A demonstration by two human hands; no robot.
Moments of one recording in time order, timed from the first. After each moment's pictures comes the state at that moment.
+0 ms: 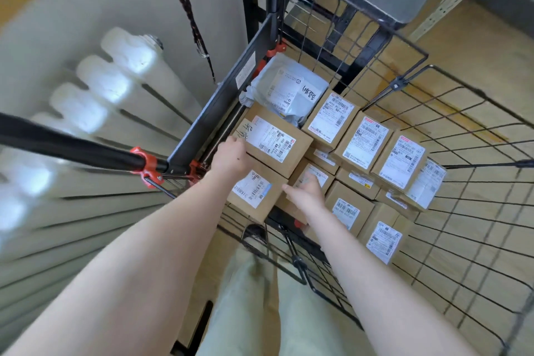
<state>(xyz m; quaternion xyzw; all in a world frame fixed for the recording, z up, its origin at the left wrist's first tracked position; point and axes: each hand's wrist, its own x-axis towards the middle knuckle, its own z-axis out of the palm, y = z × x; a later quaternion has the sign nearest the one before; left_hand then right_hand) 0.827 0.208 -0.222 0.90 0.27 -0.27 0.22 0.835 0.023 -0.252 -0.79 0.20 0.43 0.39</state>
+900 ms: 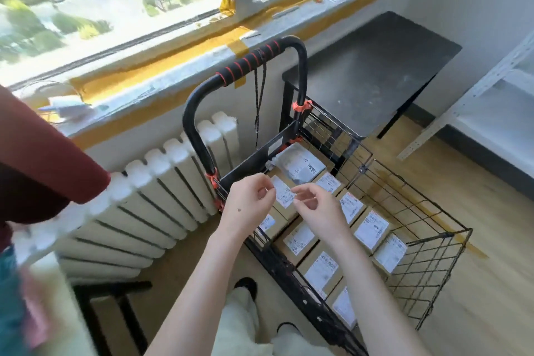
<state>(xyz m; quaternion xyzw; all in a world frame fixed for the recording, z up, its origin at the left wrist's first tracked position) 0.683 0.103 0.072 0.86 0.31 0.11 0.39 0.780 -0.035 0.065 -0.83 -0.23 0.29 0.42</state>
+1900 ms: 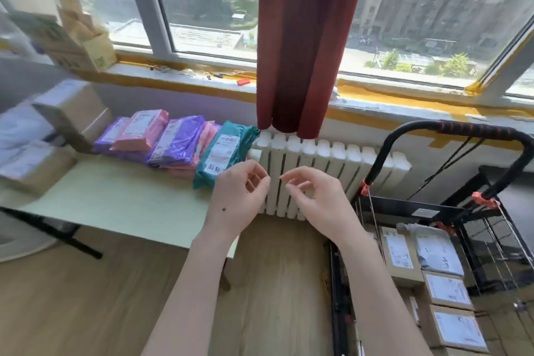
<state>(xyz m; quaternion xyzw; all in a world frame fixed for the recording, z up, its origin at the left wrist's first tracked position) 0.352 -0.023 0.193 0.65 0.60 0.40 0.24 0.519 -0.021 0.190 -0.56 -0.70 0.31 0.32</state>
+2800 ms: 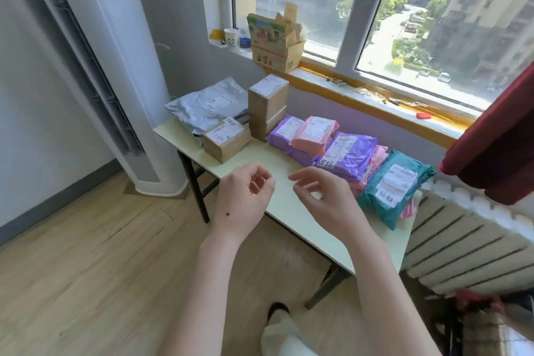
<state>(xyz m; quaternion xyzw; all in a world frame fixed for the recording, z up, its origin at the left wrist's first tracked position) -0.016 -0.127 0.191 0.47 0.73 0.47 0.14 0.129 -0.044 0.186 -0.39 -0.80 0.37 0.27</state>
